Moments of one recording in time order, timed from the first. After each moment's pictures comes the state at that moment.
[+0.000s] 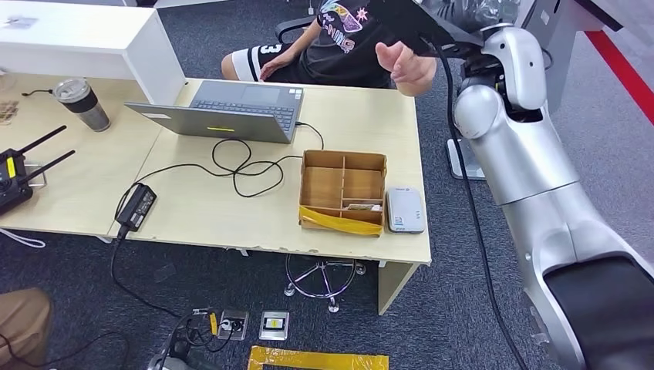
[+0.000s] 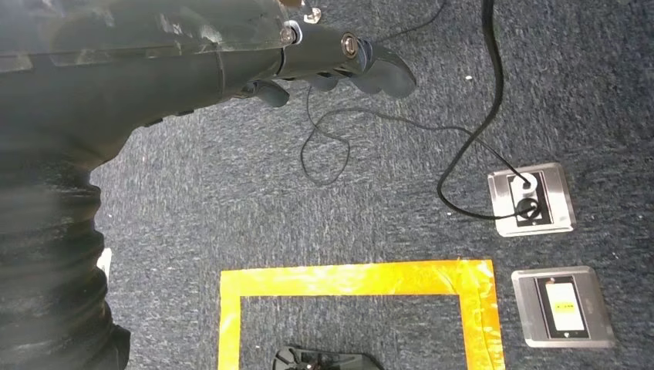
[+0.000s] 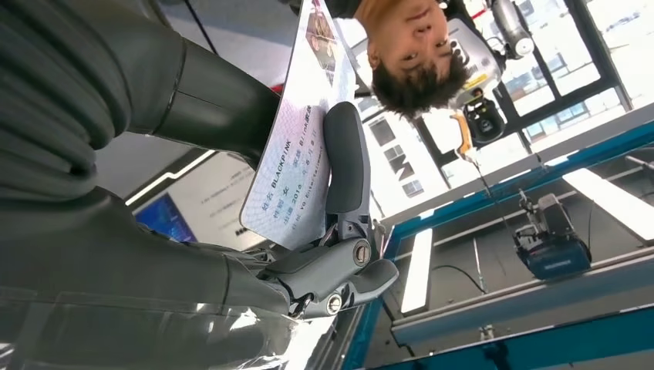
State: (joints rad) left arm -0.28 0.10 -0.60 -0.18 0.31 0.37 0.05; right arm -1.28 0.08 0.44 -0.60 1.12 -0.34 -0.25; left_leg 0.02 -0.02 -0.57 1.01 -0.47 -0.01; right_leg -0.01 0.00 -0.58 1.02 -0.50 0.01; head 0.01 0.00
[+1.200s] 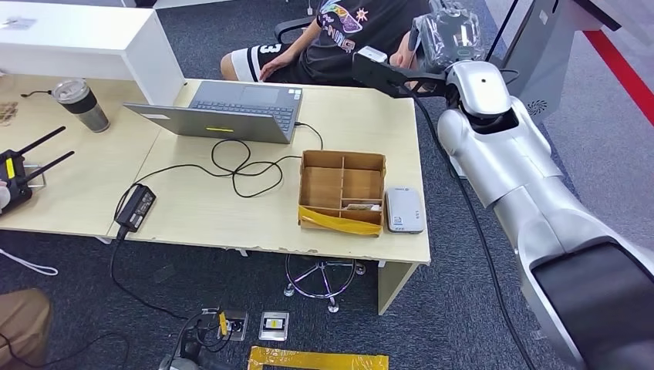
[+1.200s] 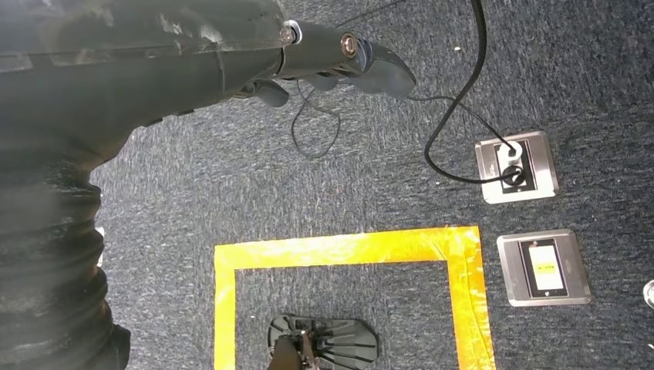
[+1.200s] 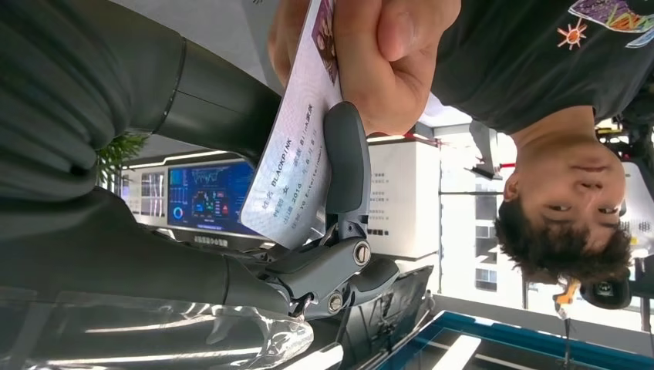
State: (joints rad) left arm -0.28 0.06 -0.60 -0.18 0.33 0.37 0.03; right arm -1.32 0.10 0.61 -0.33 1.29 -0.13 -0.07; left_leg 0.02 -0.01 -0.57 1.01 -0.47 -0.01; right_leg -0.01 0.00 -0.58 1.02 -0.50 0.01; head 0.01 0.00
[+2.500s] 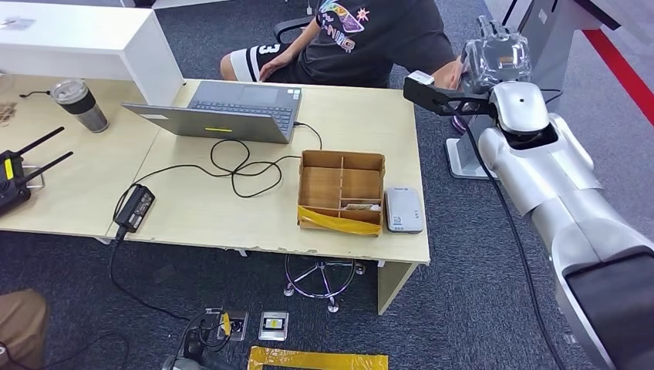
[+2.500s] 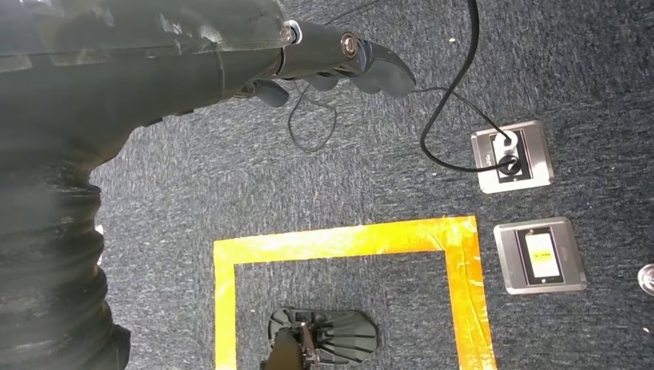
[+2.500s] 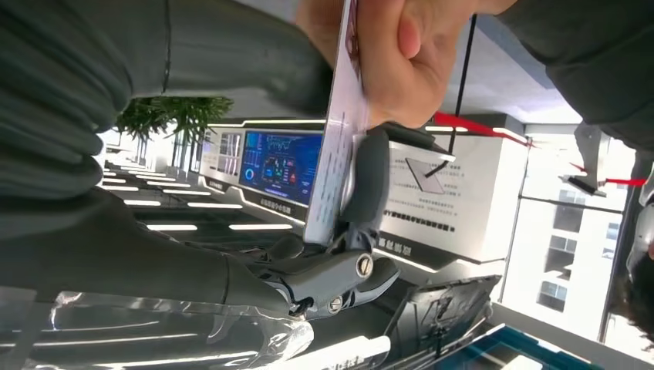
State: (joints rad) left arm -0.28 0.05 -0.60 -0.18 0.32 0.36 0.03; right arm -1.29 -0.05 0.68 -0.30 1.35 -0.15 -0.02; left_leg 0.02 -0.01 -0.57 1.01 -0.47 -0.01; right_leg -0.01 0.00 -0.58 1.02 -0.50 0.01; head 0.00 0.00
